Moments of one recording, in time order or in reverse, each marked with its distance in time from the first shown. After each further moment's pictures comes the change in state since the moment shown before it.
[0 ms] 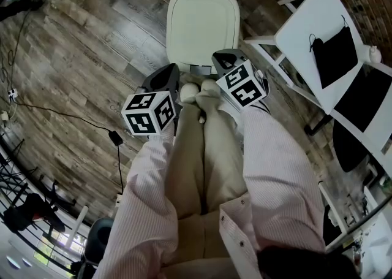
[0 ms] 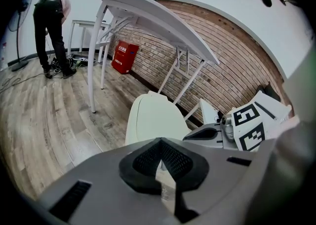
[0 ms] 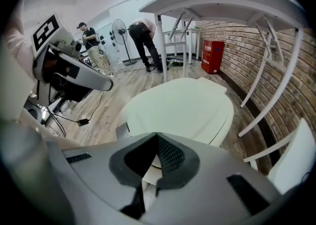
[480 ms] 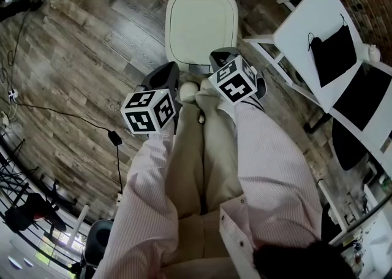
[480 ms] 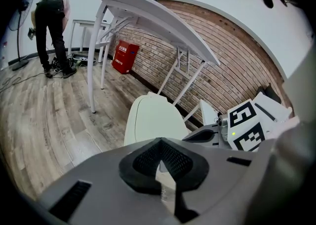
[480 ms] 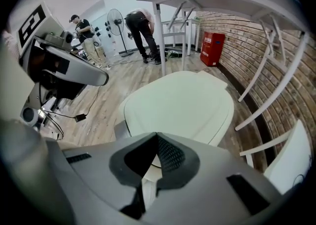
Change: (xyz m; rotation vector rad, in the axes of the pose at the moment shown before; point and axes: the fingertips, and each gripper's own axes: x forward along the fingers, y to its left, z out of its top) left arm 0.000 -0.004 0.006 -0.008 0.002 0.002; right arm 0.004 0.000 0.000 0.004 0.111 -0.020
